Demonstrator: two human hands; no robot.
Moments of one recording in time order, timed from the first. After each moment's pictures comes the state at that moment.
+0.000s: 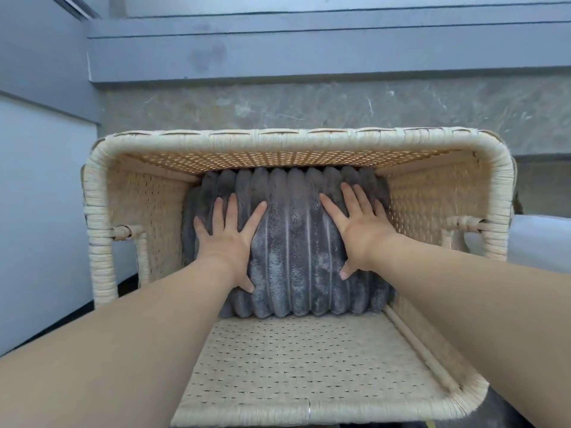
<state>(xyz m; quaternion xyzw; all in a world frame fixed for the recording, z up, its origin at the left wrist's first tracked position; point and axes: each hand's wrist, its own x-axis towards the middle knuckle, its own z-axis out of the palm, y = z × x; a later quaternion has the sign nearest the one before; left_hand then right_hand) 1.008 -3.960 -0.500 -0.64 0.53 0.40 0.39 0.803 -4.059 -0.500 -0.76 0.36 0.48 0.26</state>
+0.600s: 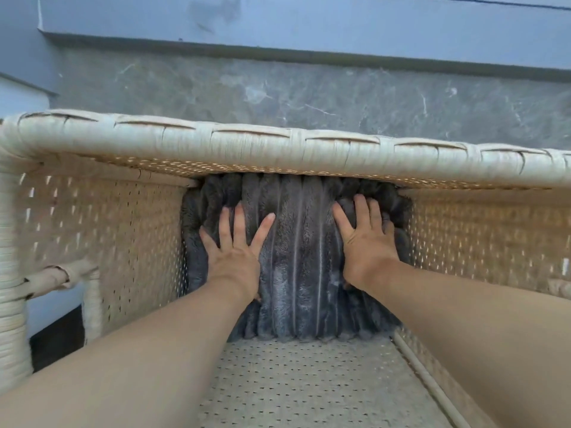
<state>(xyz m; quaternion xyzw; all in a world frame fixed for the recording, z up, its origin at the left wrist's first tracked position) 1.004 -3.952 -0.591 -0.66 0.48 0.42 0.39 0.822 -4.051 -0.586 -0.73 0.43 0.45 0.28</state>
